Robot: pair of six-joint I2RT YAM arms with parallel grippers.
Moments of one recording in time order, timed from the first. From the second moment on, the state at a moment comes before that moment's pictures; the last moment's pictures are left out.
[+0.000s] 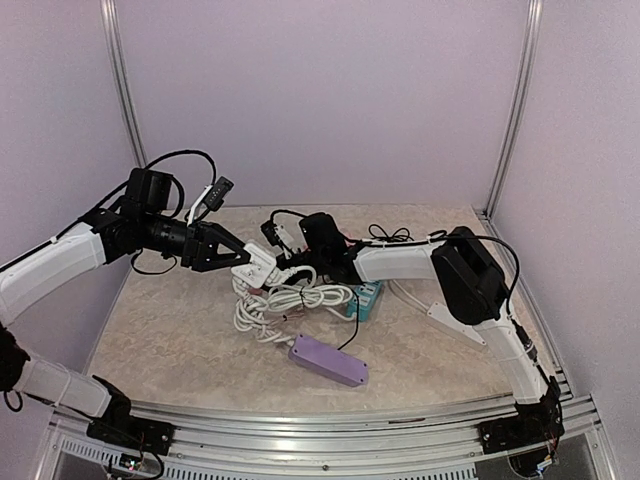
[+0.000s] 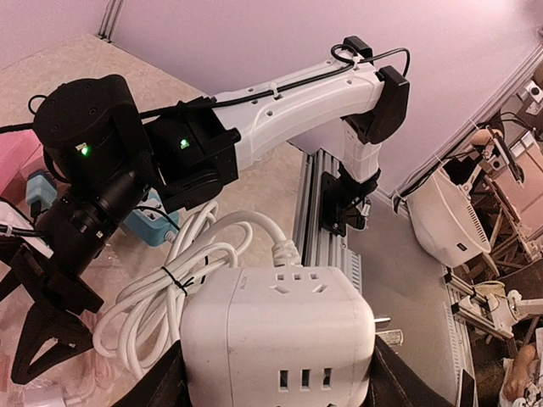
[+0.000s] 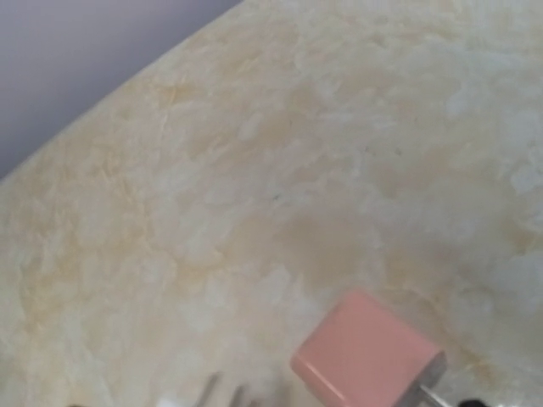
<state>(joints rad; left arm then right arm) -0.42 1.27 1.08 -0.40 1.06 -0.02 0.85 2.46 1.89 0.14 -0.49 0.23</state>
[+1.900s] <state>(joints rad) -0.42 1.38 1.05 -0.34 0.86 -0.13 1.03 1.60 0.96 0.48 -0.09 0.63</state>
